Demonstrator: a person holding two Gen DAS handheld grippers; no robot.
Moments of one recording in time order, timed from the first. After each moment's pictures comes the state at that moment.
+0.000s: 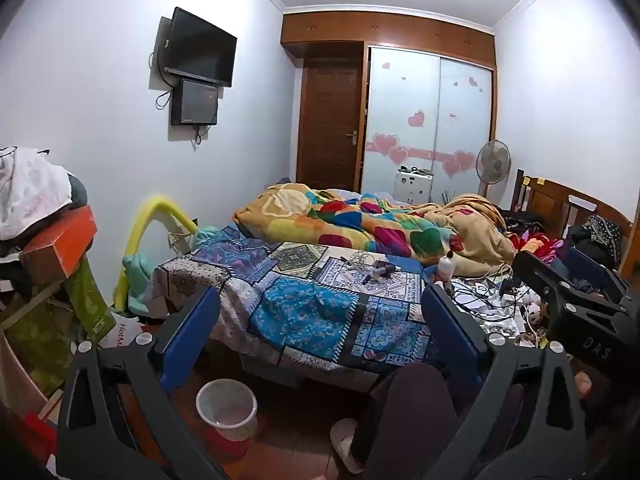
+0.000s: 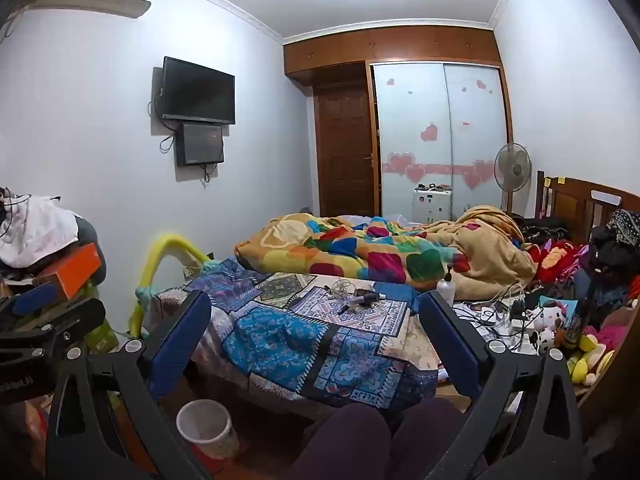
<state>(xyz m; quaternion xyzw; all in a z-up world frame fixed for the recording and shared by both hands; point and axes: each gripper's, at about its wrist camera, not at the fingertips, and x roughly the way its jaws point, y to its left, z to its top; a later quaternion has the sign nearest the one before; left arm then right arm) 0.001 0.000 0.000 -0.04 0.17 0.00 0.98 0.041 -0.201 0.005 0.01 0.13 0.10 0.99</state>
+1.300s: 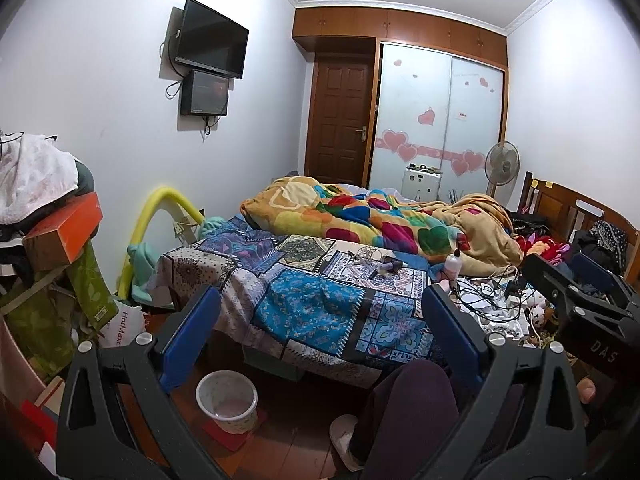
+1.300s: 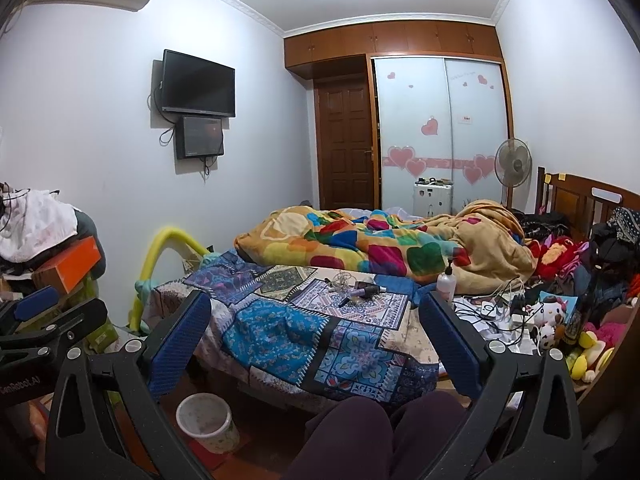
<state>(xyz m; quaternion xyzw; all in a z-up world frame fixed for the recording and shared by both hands) 0.003 0.002 -0.008 -0.05 0.18 0.02 0.98 0.042 -0.200 -0.001 0.01 0.14 0.10 0.98</state>
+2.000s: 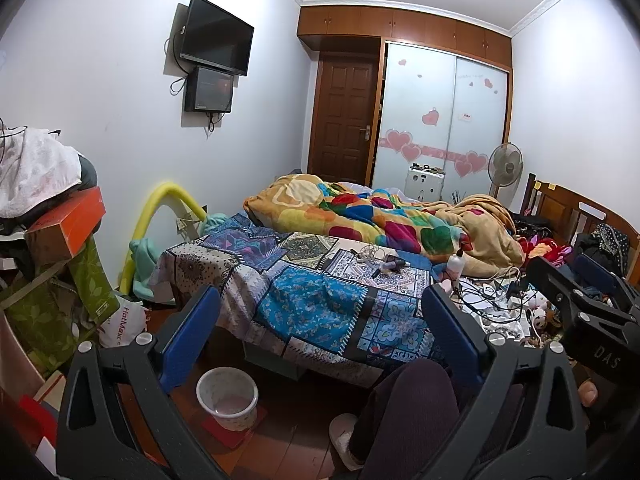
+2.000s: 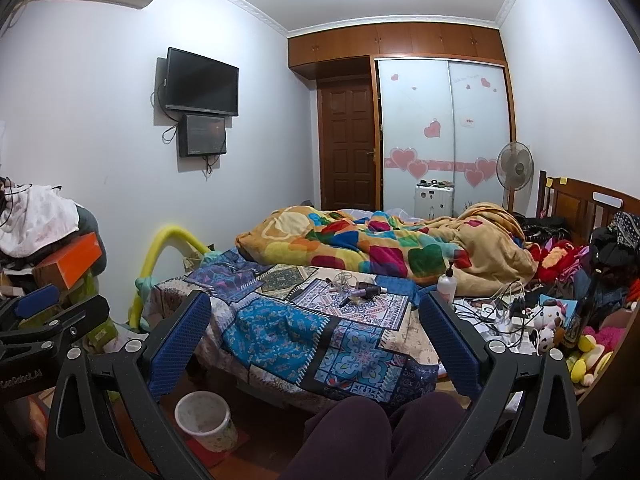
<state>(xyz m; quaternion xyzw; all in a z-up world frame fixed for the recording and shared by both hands) 0.001 0.004 -0.012 -0.05 0.18 0.02 0.98 0.041 -0.199 0.002 0.01 0.14 0.11 0.98</state>
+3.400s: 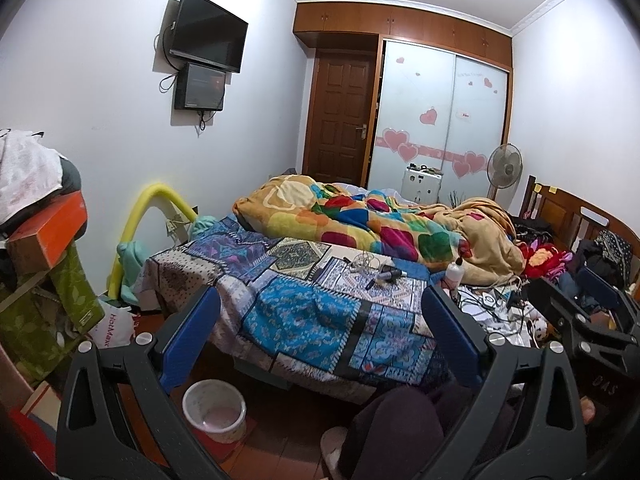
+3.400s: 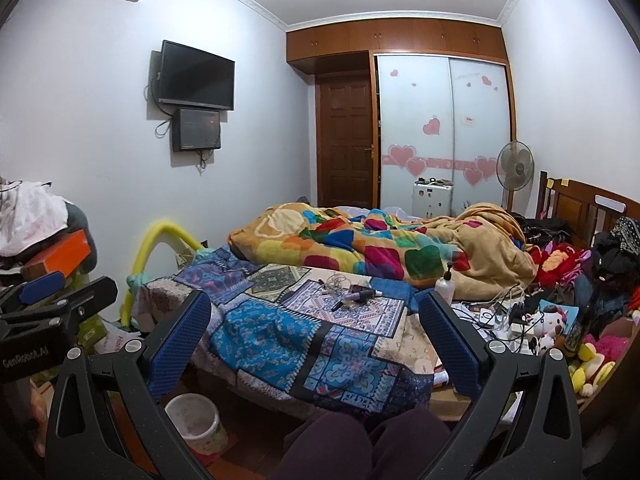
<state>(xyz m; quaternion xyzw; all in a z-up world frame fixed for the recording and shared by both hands) 0.064 -0.006 -0.004 -0.06 0.18 0.02 0.98 0.085 -0.213 0.005 0.00 0.15 0.09 0.98</state>
